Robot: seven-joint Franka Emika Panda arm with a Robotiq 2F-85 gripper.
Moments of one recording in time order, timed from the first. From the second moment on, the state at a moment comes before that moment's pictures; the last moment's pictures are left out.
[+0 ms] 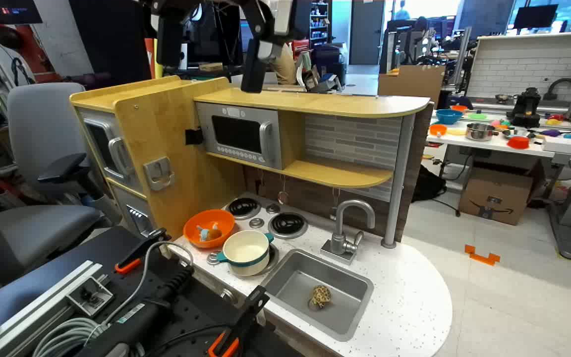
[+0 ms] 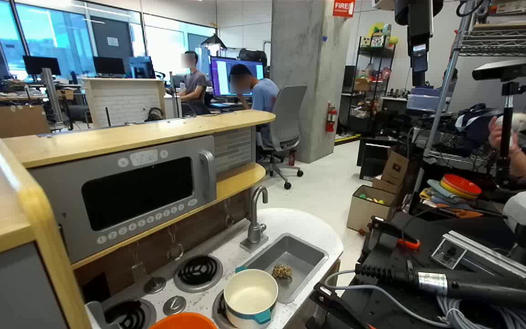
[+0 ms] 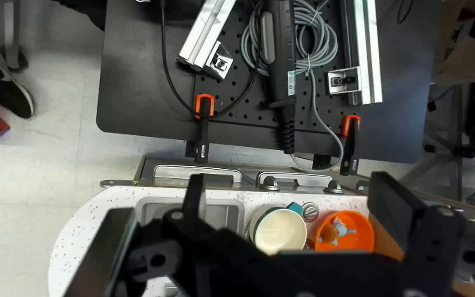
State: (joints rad) arm -0.04 -0.33 -0.31 -2.31 -0.03 1.67 -0.51
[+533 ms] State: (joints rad) arm -0.04 -0.33 -0.31 -2.31 -0.03 1.67 -0.51
